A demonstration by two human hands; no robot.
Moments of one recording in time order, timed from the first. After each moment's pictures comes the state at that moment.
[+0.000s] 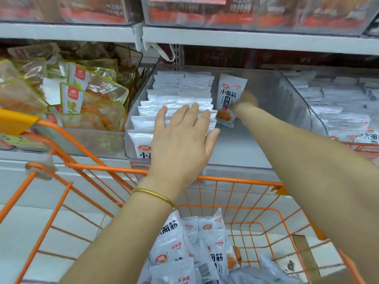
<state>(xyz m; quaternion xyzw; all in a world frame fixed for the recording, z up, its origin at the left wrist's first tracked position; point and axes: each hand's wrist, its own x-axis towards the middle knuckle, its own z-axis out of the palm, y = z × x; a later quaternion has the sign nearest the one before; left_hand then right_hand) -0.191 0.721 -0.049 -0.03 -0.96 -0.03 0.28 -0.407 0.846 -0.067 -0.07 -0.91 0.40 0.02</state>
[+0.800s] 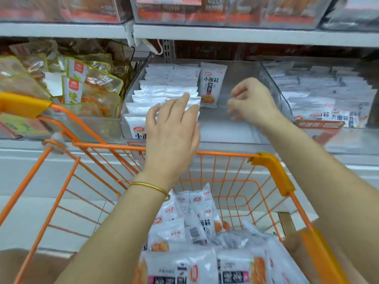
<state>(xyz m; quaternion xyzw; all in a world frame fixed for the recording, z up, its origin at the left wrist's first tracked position) -0.155 0.737 -0.047 -0.05 -0.92 -0.05 0.38 -0.251 0.894 -0.006 0.08 -0.87 0.49 0.04</state>
